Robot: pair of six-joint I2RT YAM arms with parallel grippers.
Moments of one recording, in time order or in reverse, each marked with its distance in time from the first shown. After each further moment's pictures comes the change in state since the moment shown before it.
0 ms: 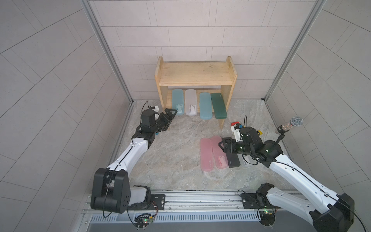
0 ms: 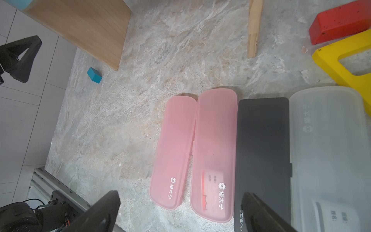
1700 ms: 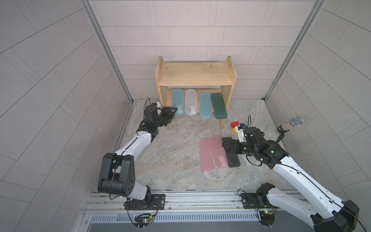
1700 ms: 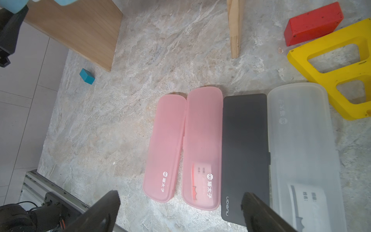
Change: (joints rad) left arm 0.004 0.152 0.075 0.133 0.020 -0.097; right arm -0.027 -0.050 0.024 -0.103 0.021 -0.025
